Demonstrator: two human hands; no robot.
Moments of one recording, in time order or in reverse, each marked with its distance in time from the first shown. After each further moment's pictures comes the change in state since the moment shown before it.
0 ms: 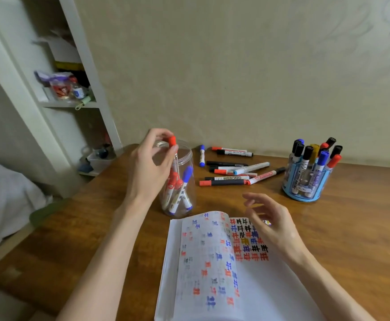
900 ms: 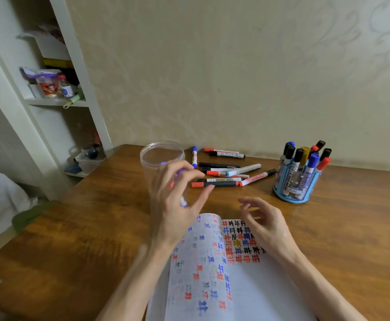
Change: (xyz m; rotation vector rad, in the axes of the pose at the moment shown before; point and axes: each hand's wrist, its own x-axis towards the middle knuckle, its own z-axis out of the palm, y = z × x) left_hand -0.063 0.015 0.053 0.103 0.102 0.295; right_hand 0.002 0.009 -0.005 -0.041 0.008 0.078
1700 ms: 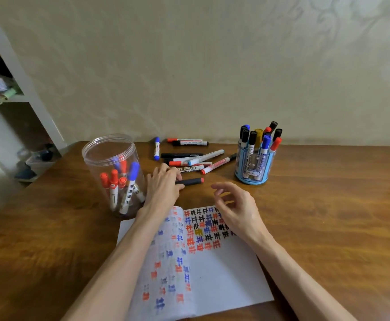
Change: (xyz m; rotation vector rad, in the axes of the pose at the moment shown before) left_hand -0.004 -0.034 0.116 0.445 -0.809 -0.421; right_hand -0.003 0.002 -0.019 -0.011 0.074 0.019
